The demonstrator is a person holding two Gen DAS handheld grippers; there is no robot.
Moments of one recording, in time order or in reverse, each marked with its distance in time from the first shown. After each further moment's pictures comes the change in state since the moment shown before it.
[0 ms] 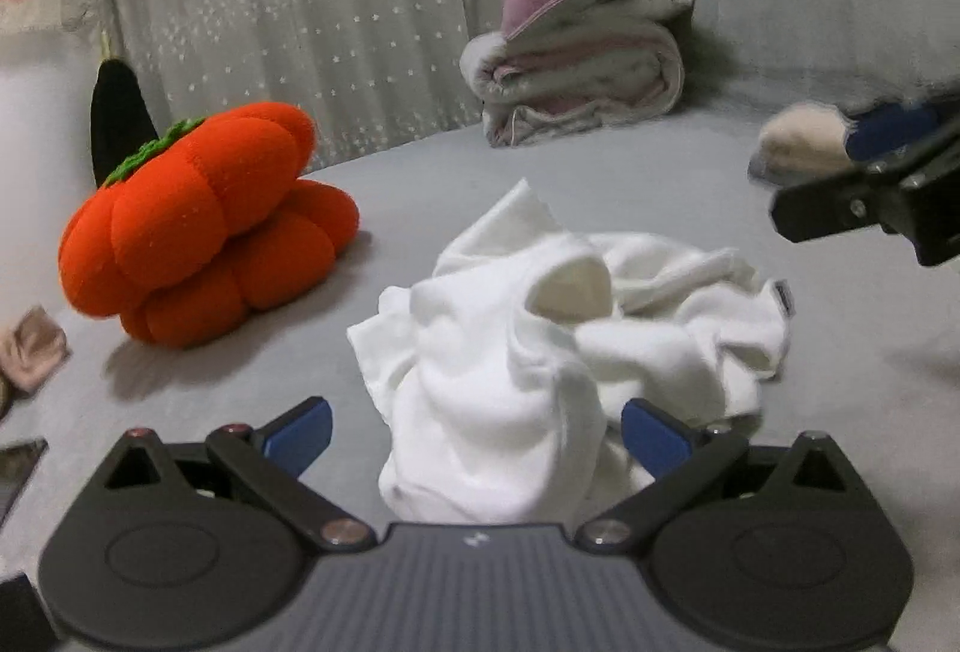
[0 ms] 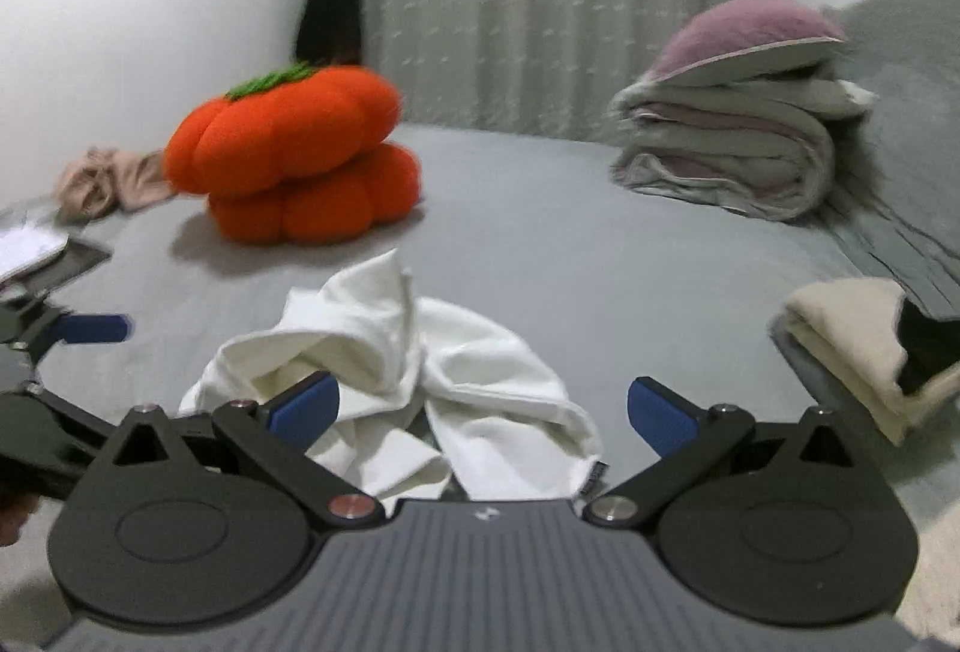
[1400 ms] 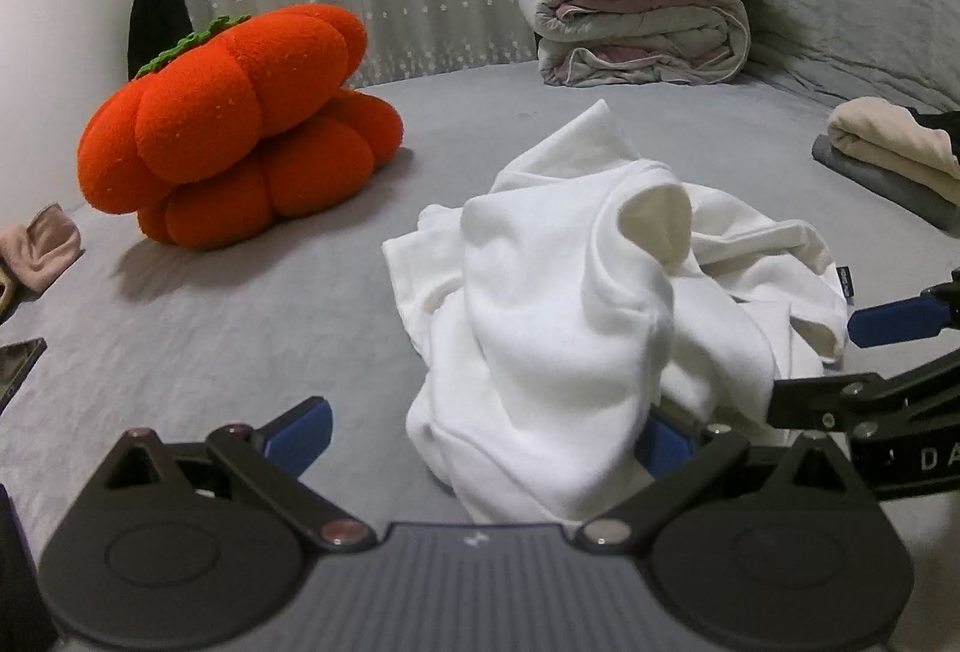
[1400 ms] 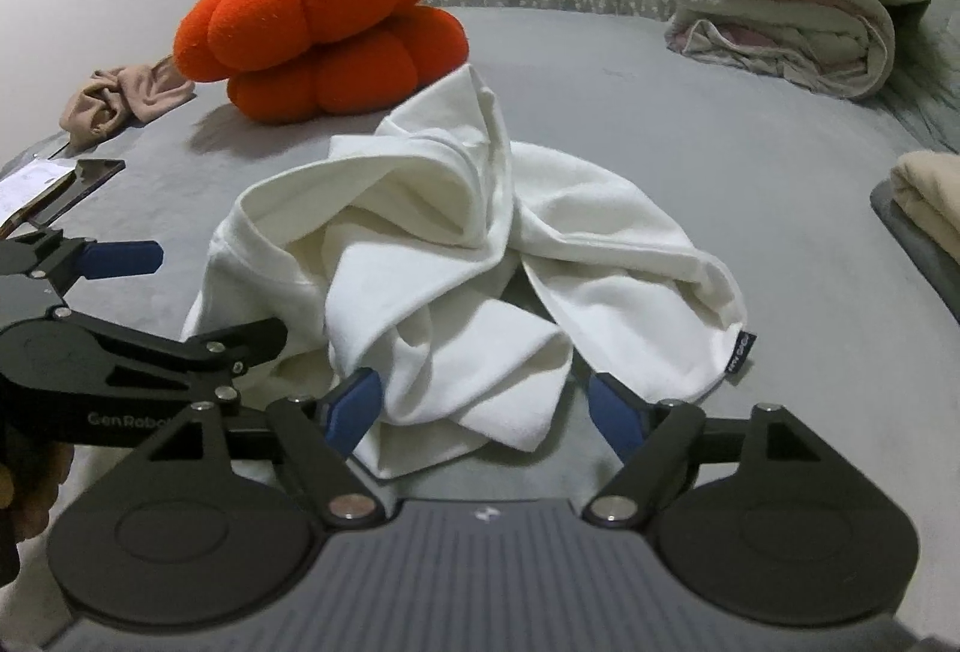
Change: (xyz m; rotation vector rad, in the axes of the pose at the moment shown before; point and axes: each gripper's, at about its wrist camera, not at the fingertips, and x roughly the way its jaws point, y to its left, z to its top) left arm 0.022 0.016 -0.007 -0.171 0.145 0.033; right arm 0.049 0.031 -0.035 0.102 0.235 0.055
